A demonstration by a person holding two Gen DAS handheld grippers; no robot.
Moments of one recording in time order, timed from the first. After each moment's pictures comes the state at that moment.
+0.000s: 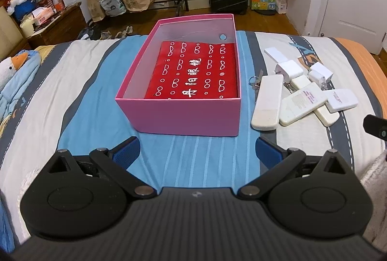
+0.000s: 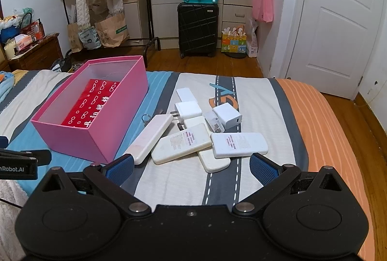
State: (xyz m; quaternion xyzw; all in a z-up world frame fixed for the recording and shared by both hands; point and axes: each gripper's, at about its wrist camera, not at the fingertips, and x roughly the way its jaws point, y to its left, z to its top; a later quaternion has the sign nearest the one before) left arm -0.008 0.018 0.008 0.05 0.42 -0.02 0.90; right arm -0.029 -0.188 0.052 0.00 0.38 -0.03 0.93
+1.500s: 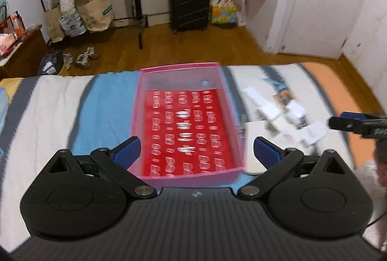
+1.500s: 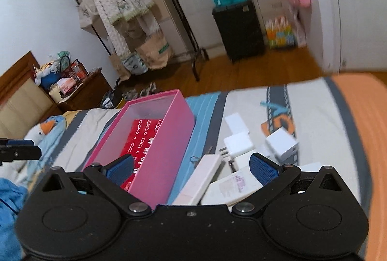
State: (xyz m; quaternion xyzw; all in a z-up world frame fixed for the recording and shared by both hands) left arm 0.092 0.090 0.106 0.05 0.42 -0.14 0.90; right arm 0.073 -0.242 0.054 0.18 0.39 0.11 0.90
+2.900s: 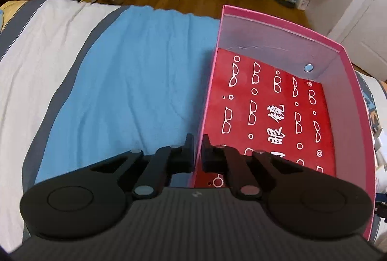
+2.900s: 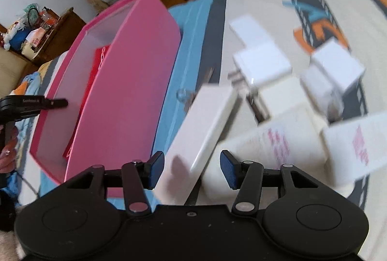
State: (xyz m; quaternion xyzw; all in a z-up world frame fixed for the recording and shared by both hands) left arm 0.261 0.165 -0.075 -0.06 0.51 -0.04 0.86; right arm 0.163 -0.203 -0.080 0.20 0.55 0.12 0.81
